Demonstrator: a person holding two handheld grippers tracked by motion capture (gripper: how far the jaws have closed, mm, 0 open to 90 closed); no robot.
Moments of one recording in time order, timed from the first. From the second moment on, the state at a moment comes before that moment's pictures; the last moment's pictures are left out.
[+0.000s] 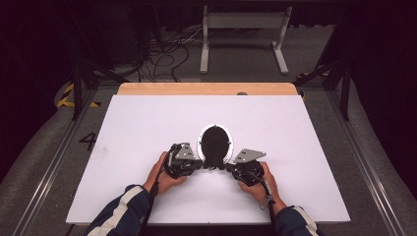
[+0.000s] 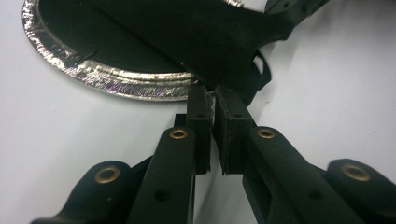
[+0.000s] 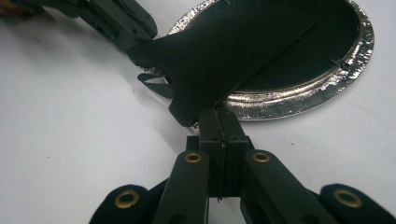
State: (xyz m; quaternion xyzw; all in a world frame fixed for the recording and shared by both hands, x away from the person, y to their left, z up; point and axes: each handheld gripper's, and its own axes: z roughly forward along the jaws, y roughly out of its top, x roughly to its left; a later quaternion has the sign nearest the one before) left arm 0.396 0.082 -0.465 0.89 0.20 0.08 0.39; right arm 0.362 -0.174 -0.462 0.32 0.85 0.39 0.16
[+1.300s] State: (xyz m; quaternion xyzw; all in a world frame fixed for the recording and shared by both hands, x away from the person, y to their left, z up) left arm 0.395 0.079 -0.461 0.89 0.19 0.07 0.41; right arm 0.365 -0.186 -0.462 0.29 0.86 0.39 0.14
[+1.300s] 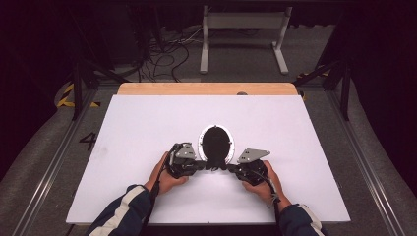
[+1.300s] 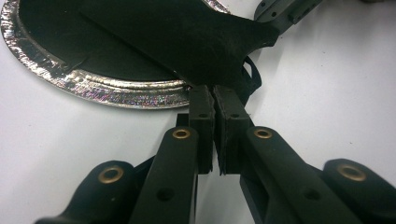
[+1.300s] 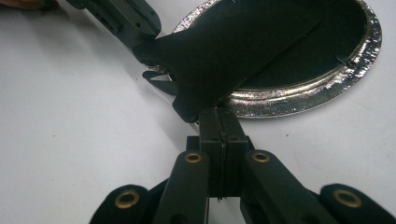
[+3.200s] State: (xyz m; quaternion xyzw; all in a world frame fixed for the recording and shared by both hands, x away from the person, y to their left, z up) left arm 0.320 0.235 -0.458 0.84 0.31 0.18 0.41; right arm 0.355 -0.187 -0.447 0.28 0.88 0.35 0.13
